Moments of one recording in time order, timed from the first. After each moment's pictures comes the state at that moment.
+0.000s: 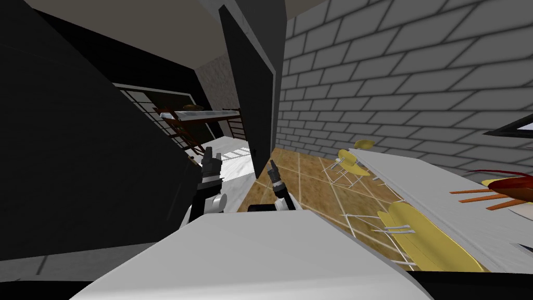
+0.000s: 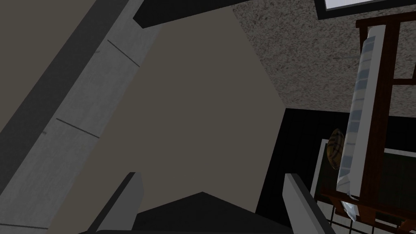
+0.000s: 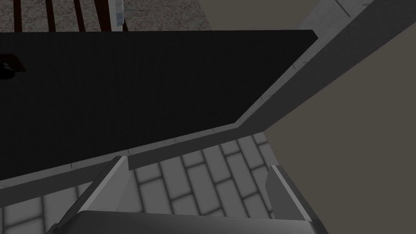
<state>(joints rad) 0.25 -0.11 0.50 -1.68 -0.05 -0.63 -0.03</state>
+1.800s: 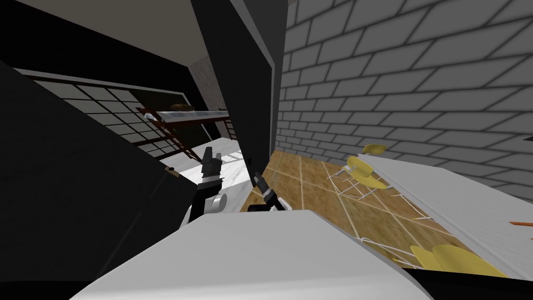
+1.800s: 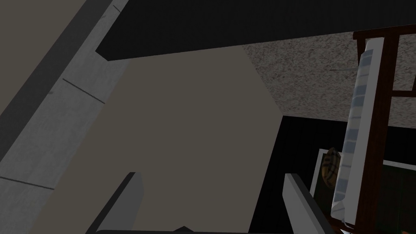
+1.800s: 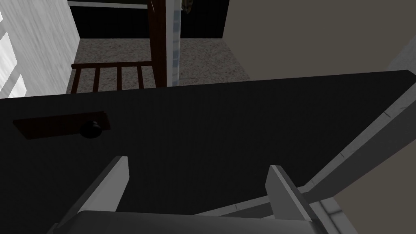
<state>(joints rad) 0.09 -0.13 0.75 -1.33 -0.04 -0.69 -0.08</state>
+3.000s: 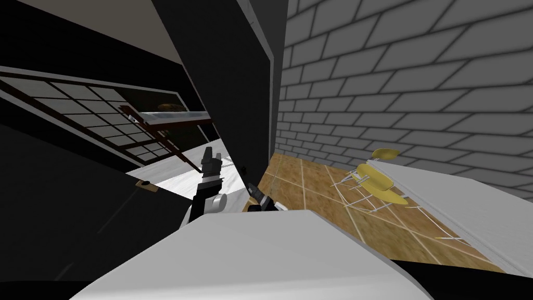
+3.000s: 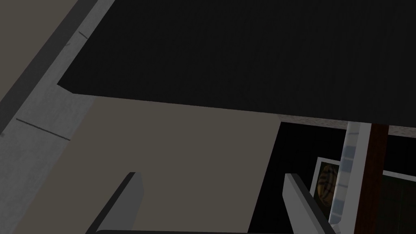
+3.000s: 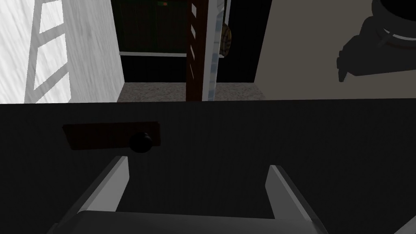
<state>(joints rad) -0.02 -0.13 0.93 -1.10 -0.03 -0.73 -0.11</state>
